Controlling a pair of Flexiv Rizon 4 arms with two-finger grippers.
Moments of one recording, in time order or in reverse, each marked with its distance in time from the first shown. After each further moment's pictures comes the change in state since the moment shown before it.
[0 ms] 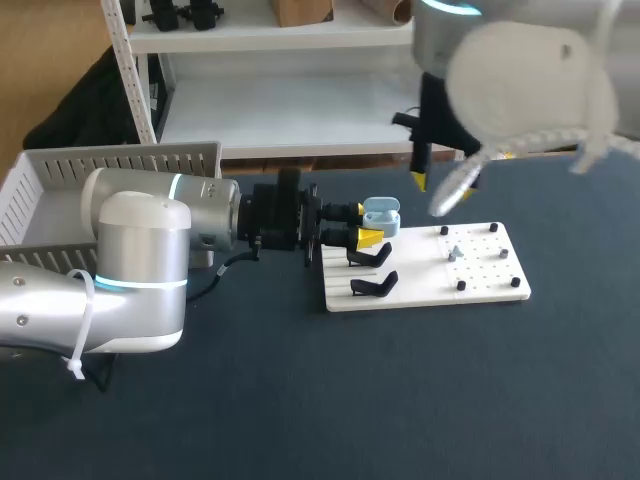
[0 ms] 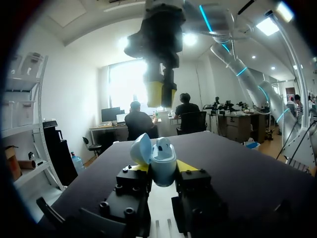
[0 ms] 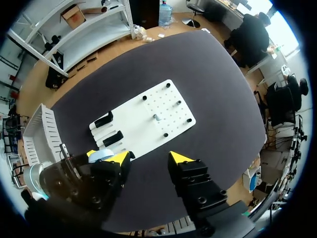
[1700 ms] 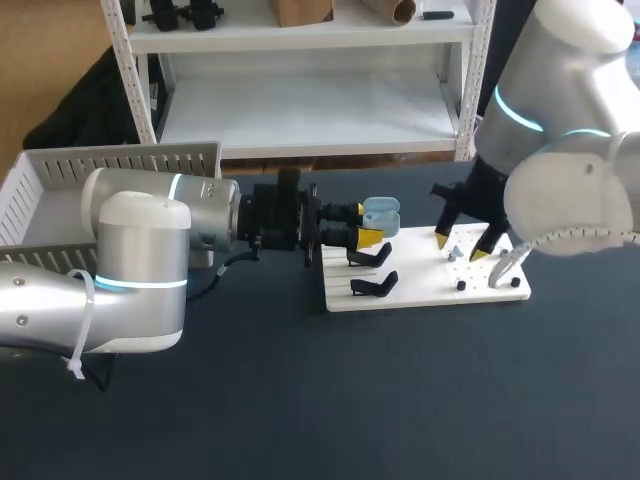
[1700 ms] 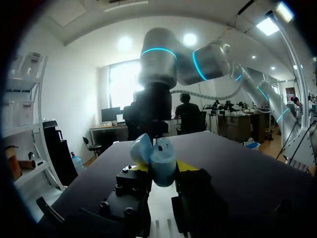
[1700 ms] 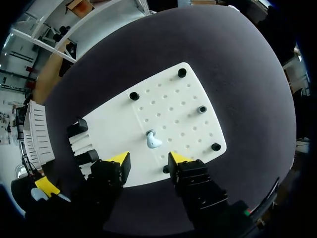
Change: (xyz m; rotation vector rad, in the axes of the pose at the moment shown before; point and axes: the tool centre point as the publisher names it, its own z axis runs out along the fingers) left arm 0.000 0.000 0.000 0.000 0.000 0.000; right arm -0.022 -0.022 0.139 -0.202 0.093 -0.074
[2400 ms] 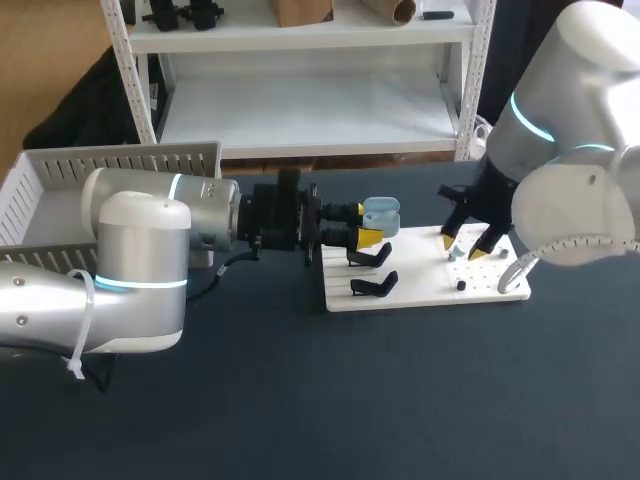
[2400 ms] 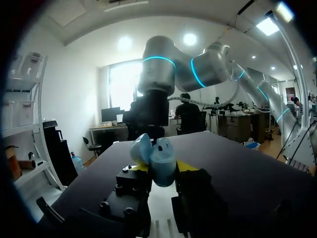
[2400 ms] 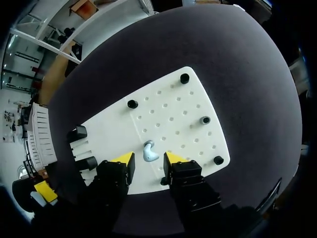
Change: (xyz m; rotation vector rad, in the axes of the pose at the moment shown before) left arm 0.000 0.000 0.000 0.000 0.000 0.000; right arm -0.013 -0.006 0.010 -0.058 -0.017 -0.004
